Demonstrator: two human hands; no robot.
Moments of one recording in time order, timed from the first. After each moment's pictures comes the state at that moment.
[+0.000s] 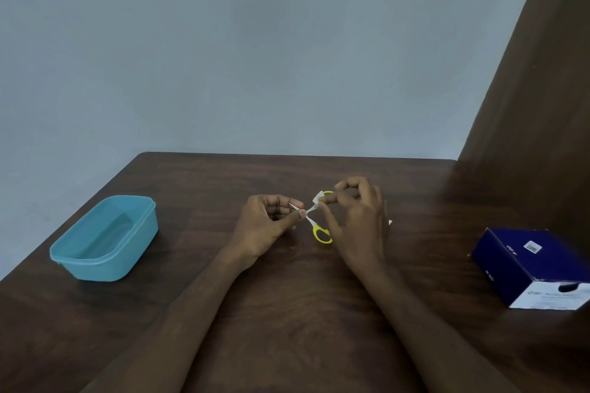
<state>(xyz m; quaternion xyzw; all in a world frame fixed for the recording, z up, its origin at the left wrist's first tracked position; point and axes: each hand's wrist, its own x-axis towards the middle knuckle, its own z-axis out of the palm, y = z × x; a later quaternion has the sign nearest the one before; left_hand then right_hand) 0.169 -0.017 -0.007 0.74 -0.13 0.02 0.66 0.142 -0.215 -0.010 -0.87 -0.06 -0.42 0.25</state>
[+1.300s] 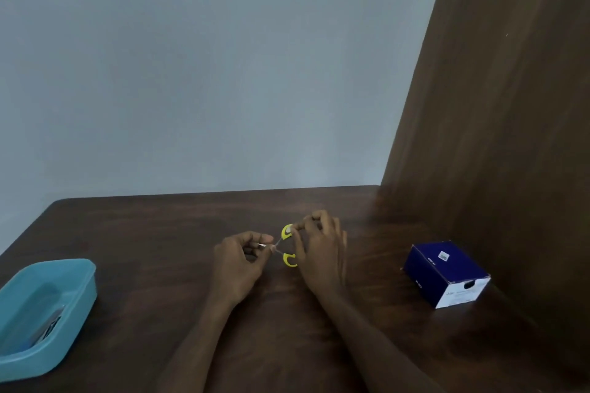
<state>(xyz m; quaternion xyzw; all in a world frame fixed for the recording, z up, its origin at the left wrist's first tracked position) 0.176 -0.037 -0.007 0.79 -0.17 0.12 0.58 0.144 -0.213 -0.004 -0.90 0.08 -0.42 0.13</state>
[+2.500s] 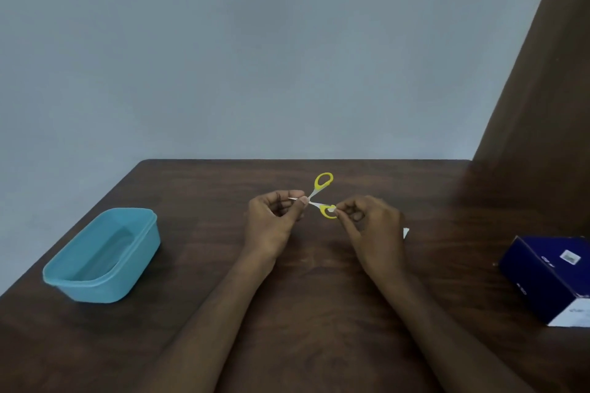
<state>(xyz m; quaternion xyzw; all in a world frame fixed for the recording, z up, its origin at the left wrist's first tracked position) 0.191 -0.031 -0.009 0.68 -0.05 0.11 0.72 0.159 -0.219 -0.016 -0.85 -0.07 -0.38 0.35</state>
